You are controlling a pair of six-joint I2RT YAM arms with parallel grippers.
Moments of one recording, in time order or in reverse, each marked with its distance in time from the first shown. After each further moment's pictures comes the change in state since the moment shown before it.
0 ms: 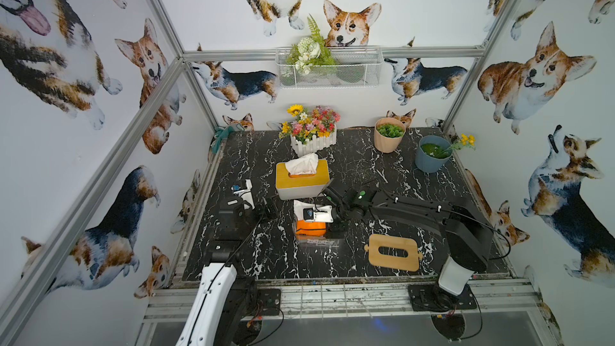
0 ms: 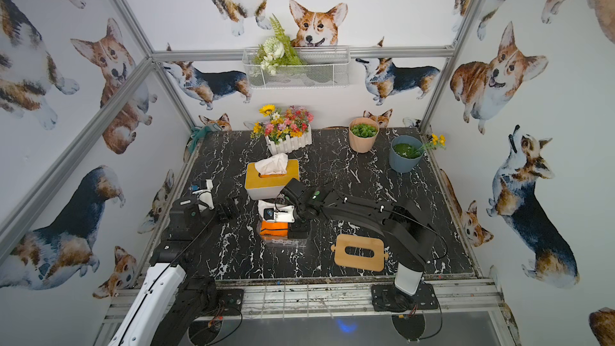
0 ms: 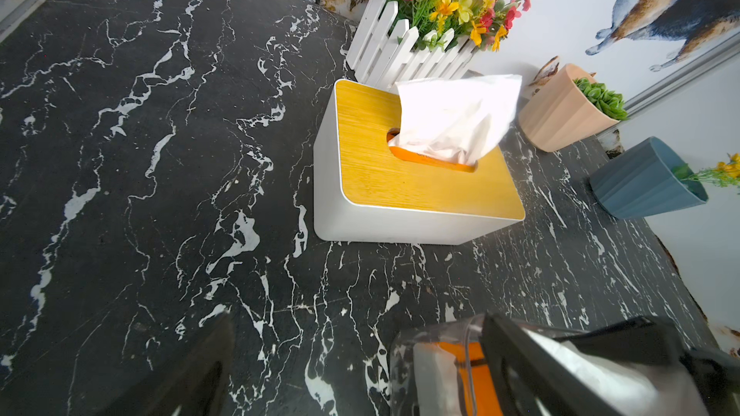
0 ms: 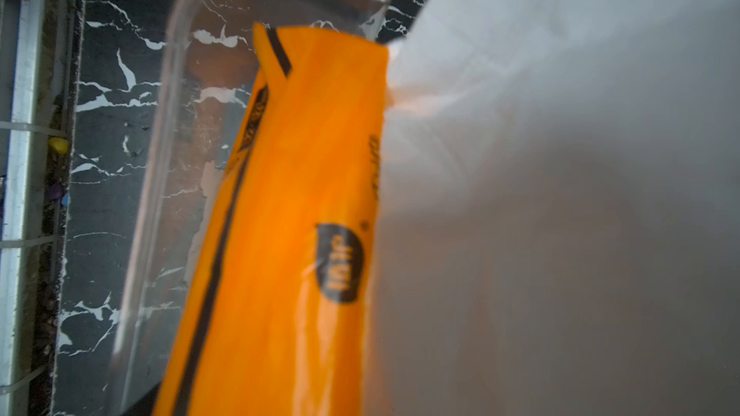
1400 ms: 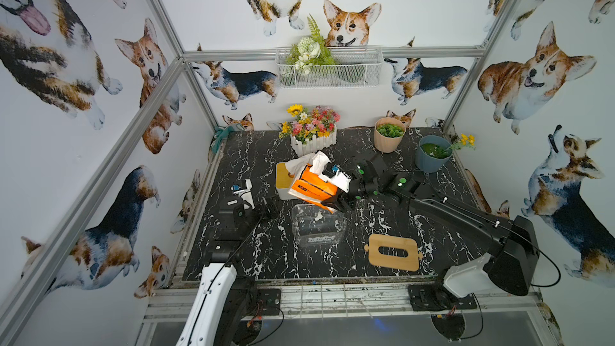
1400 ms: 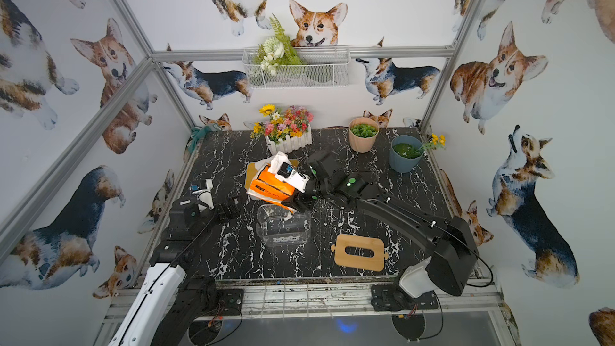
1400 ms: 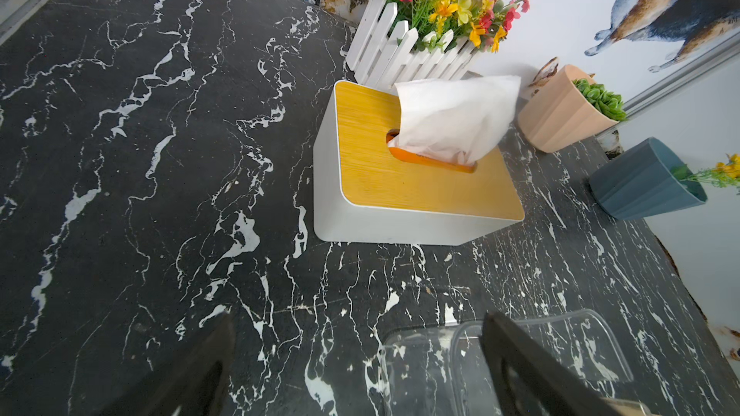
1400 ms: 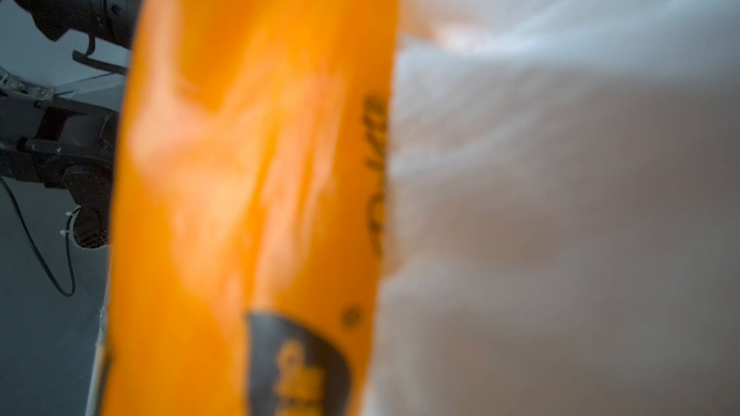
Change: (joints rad) left arm 0.000 -0.005 0.000 0.000 -0.001 0.000; right arm -0.137 -0.268 -0.001 0.121 -0.259 0.358
